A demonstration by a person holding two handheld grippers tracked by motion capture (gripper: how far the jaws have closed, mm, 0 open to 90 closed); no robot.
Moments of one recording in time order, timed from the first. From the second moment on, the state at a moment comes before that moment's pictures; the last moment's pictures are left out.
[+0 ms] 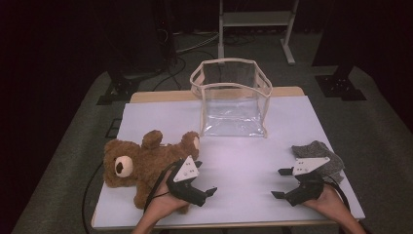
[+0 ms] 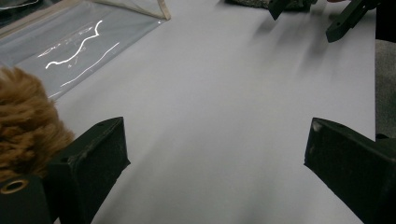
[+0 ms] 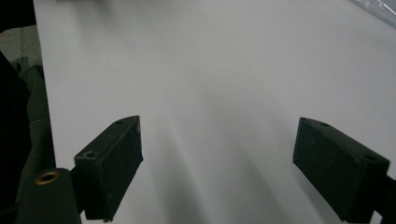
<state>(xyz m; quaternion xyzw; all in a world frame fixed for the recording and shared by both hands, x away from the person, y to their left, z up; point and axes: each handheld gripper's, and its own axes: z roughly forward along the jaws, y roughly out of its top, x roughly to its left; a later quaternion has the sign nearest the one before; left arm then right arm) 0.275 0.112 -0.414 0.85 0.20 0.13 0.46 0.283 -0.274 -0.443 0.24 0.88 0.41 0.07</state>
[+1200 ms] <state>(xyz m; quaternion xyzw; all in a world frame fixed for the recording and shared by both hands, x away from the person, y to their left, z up) 0.274 0.205 -0.350 0.87 0.14 0.20 0.43 0.281 -0.264 -0.445 0.23 0.88 0.41 0.05</state>
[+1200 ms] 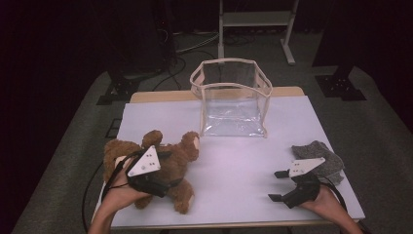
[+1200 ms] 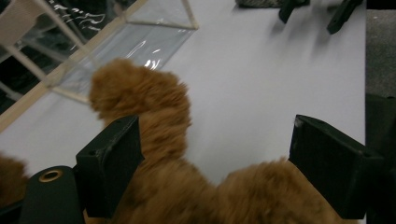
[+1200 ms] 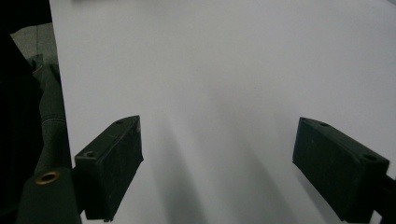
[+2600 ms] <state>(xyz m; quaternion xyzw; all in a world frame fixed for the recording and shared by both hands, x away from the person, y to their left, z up) 0.304 0.261 -0.381 0.91 0.16 0.20 0.32 0.282 -0.257 -0.448 0.22 0.89 0.40 0.04</state>
